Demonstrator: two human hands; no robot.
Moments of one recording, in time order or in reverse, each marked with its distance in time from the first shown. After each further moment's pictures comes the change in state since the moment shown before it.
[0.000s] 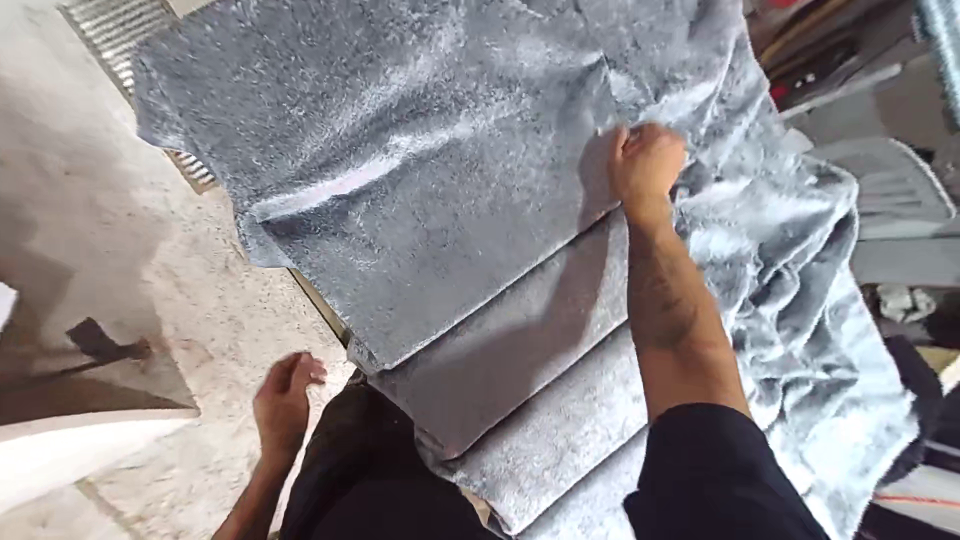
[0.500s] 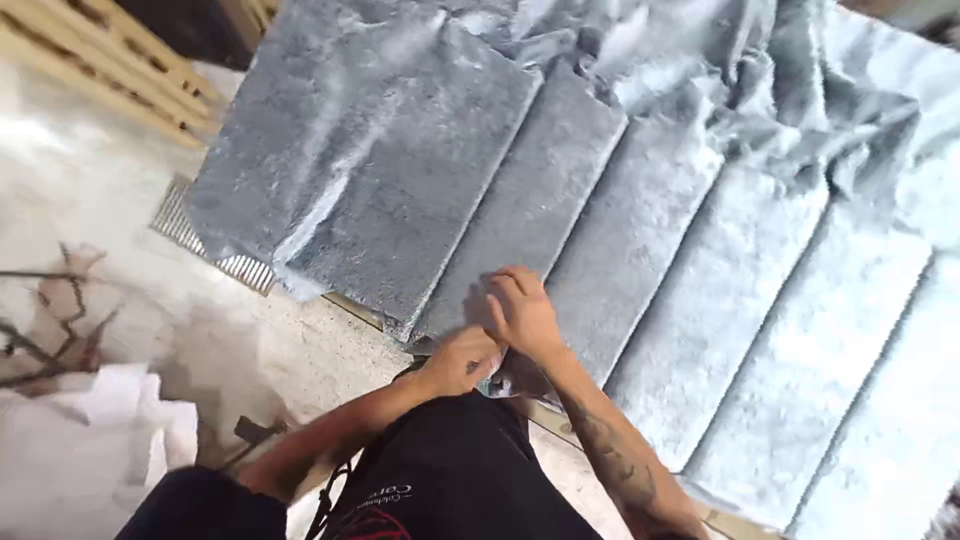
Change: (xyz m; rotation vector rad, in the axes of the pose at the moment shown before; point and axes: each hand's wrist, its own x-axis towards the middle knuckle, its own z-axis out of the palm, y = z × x) left_hand -0.079 0.068 0.118 0.374 -1.205 0.968; right_hand -0.436 -0.111 -0.036 0.533 0.009 -0.039
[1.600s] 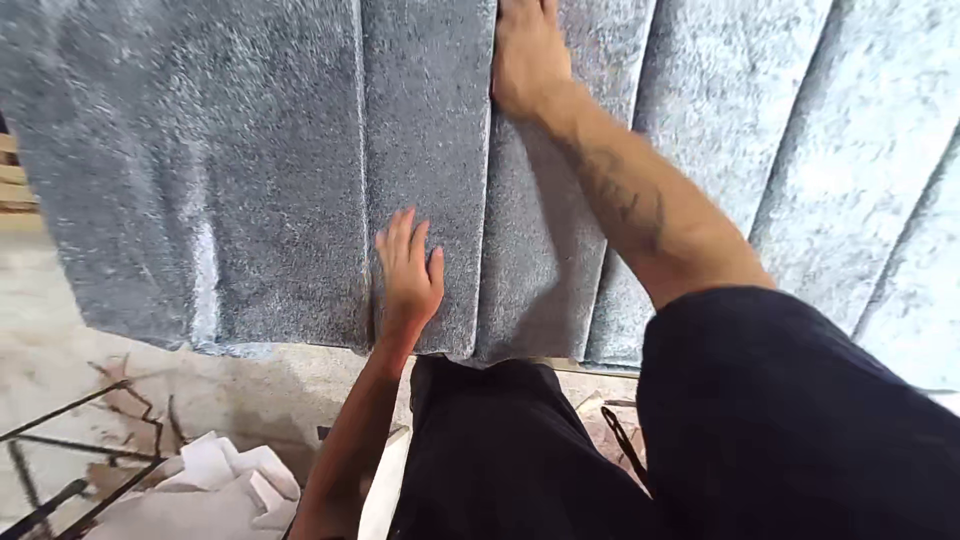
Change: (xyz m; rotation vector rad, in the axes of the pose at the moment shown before) left_hand 0.145 -0.042 0.007 0.599 0.084 -0.209; right_hand 0.167 0.253 -0.086 -0.364 -0.085 0.375
